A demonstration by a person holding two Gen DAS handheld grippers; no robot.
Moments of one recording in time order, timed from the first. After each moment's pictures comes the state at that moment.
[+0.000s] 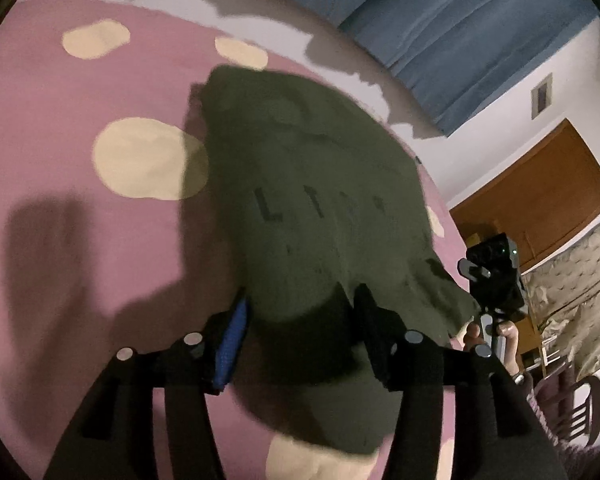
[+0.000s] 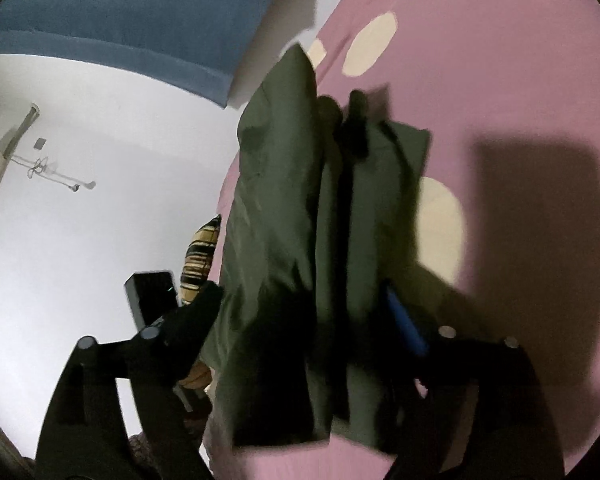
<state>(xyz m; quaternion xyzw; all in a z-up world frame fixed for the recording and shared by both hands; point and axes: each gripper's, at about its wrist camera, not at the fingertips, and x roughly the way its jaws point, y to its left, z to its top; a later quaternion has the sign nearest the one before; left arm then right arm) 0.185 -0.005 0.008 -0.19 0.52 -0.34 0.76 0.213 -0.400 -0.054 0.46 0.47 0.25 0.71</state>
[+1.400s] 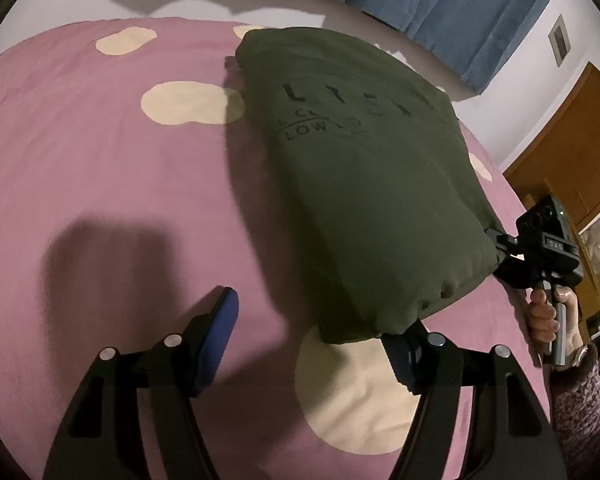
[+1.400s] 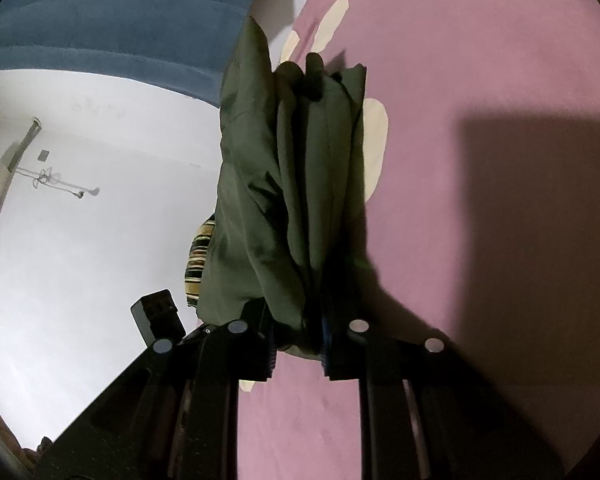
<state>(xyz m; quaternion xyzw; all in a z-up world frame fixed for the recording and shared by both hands) 0.135 -0.008 -0.024 -0.08 0.52 -0.28 0.80 0.161 -0.387 -0.078 0.50 0.47 0.25 0.69</state>
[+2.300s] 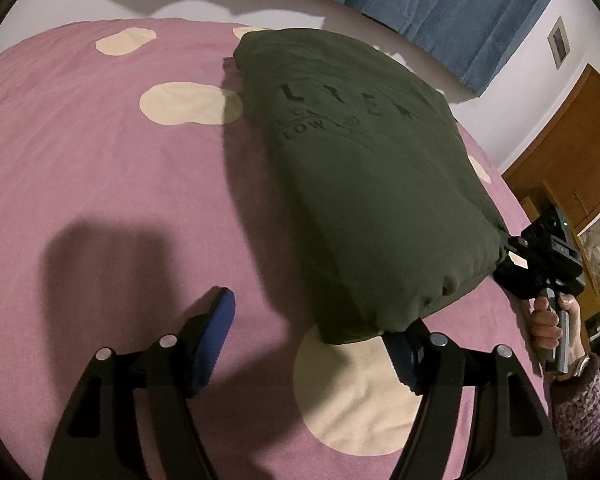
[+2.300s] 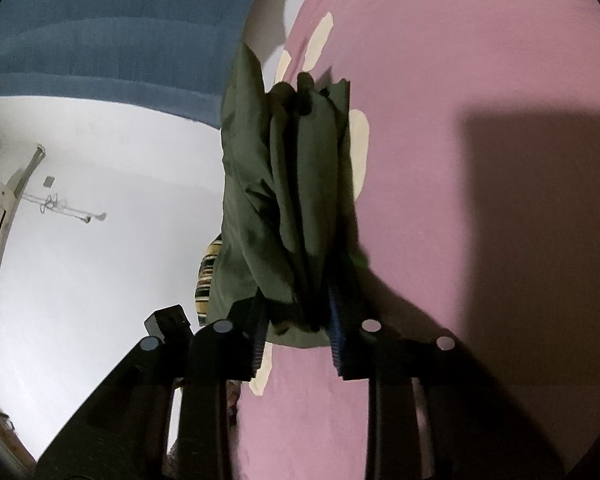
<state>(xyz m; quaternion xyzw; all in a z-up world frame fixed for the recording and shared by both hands) 0.136 -0.009 -0.025 -0.08 0.52 -0.28 0.80 0.138 -0.401 -0.075 0.53 0.45 0.22 0.68</state>
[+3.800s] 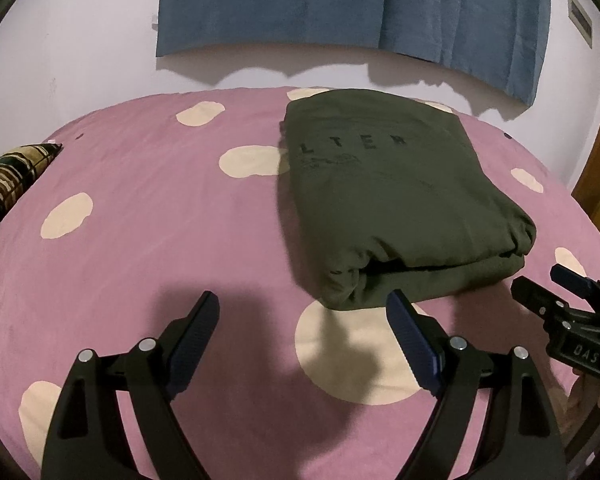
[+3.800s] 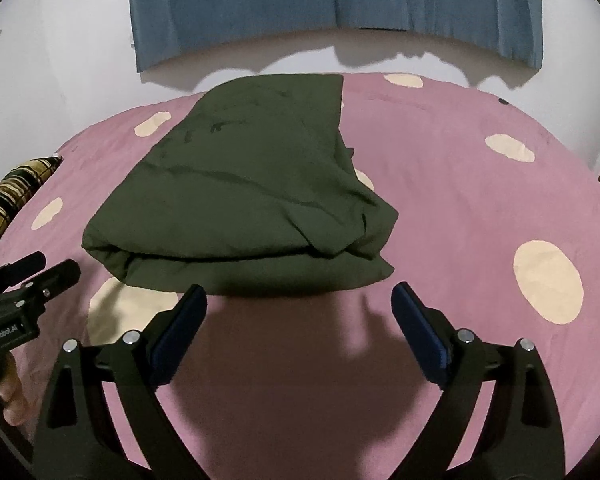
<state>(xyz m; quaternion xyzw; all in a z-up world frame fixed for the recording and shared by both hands) 0.062 -0.029 0.035 0.02 0.44 -0.12 0.89 0.083 -0.241 0.034 0.08 0.44 -0.03 0.89</state>
